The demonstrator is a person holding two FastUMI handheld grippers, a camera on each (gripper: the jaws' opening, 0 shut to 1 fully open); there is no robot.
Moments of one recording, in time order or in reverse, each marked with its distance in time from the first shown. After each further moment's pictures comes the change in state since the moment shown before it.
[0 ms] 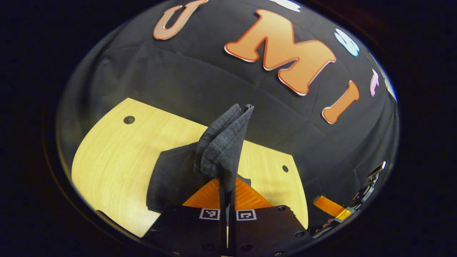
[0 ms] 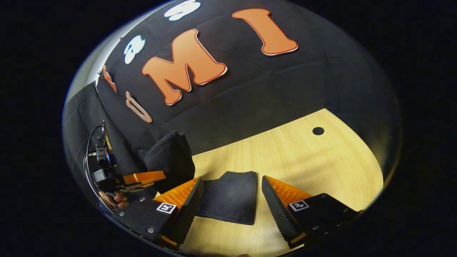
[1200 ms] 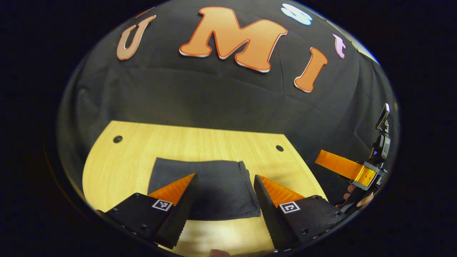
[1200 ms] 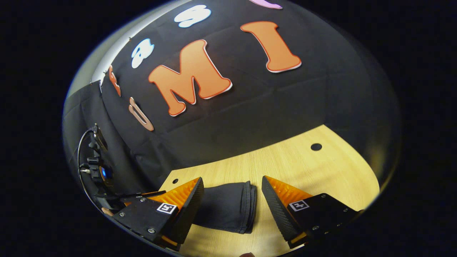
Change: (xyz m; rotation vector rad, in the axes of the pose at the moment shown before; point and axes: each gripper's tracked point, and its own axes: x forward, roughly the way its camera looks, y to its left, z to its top) left arm -0.044 -0.022 -0.009 0.271 -0.105 -0.019; right arm -0.014 0.027 0.035 -0.087 -0.174 0.010
